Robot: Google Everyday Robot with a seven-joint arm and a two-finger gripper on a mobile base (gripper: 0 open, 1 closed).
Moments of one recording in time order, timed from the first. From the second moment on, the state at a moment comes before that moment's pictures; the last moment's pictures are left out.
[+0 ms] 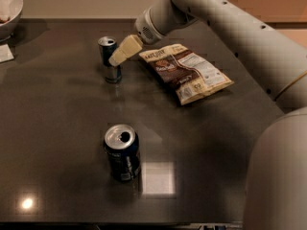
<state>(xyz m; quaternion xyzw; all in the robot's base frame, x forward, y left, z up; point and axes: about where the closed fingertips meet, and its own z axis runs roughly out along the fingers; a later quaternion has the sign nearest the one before) 0.713 0.075 0.910 -0.52 0.73 0.21 0.38</state>
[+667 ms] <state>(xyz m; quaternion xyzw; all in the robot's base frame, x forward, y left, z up) 0.707 0.102 0.905 -0.52 0.71 0.25 0.40</state>
